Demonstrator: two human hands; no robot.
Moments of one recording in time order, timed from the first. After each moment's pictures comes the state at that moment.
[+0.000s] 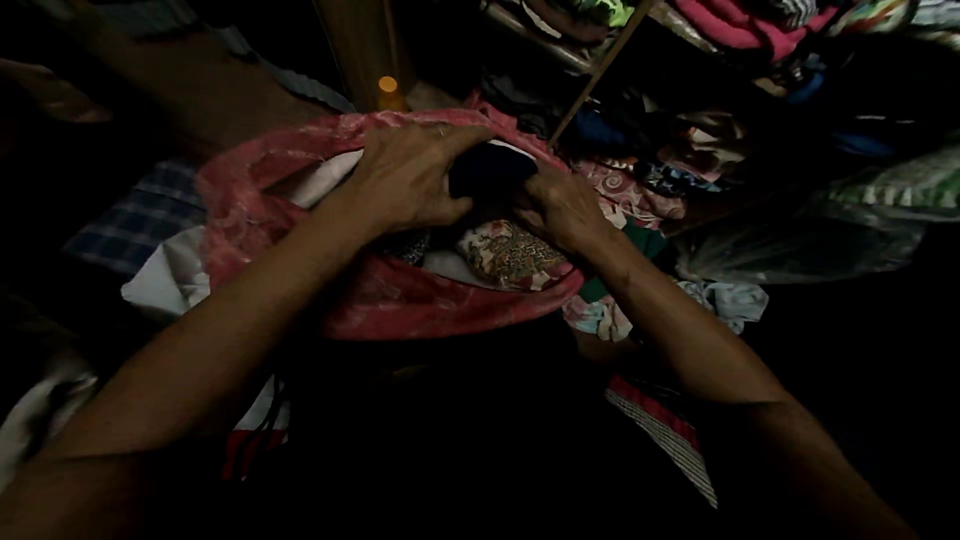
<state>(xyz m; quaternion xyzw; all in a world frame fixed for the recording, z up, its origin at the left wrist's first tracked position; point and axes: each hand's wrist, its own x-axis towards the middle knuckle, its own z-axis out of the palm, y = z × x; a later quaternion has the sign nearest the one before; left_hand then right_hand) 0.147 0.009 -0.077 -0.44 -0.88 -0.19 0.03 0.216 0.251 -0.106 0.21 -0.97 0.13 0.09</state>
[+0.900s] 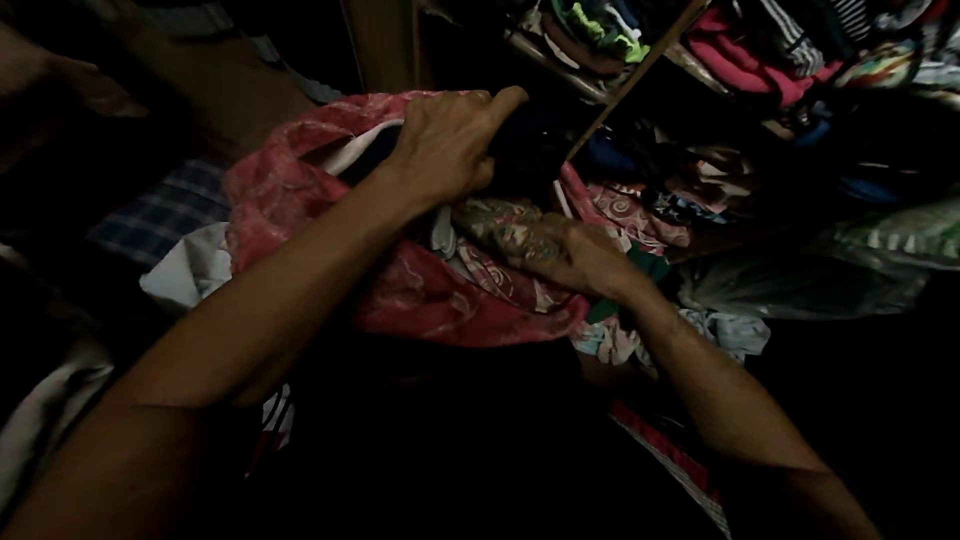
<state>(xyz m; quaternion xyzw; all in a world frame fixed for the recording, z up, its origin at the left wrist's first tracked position) 0.125 0.028 -0.052 -0.40 -0.90 -0.19 0.08 0.240 0.246 -0.078 0.10 -0.96 0.20 -0.15</state>
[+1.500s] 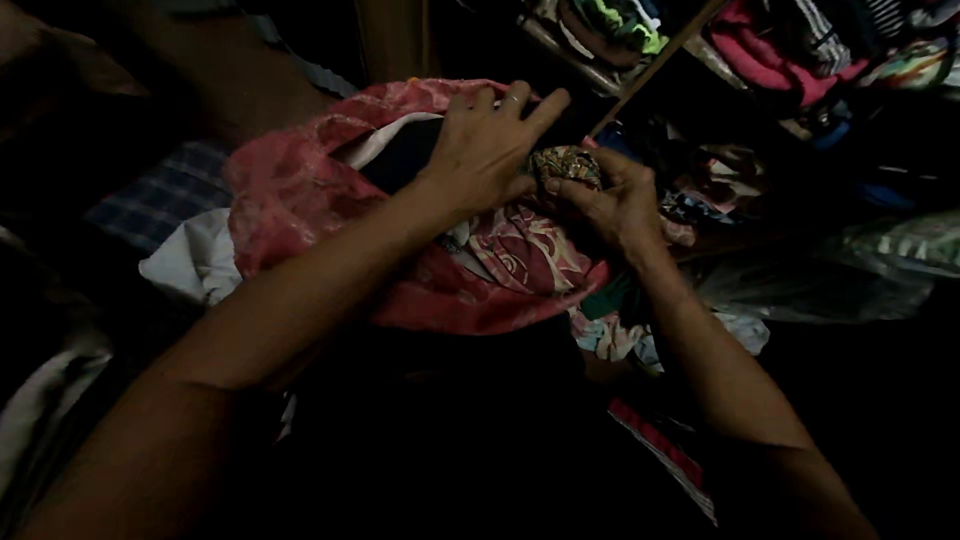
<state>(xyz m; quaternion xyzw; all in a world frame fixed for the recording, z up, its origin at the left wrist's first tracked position) 0.132 0.051 -0.071 -0.40 -0.89 -0.17 0.11 0.205 0.261 -0.082 0.08 -0.93 0.33 0.16</state>
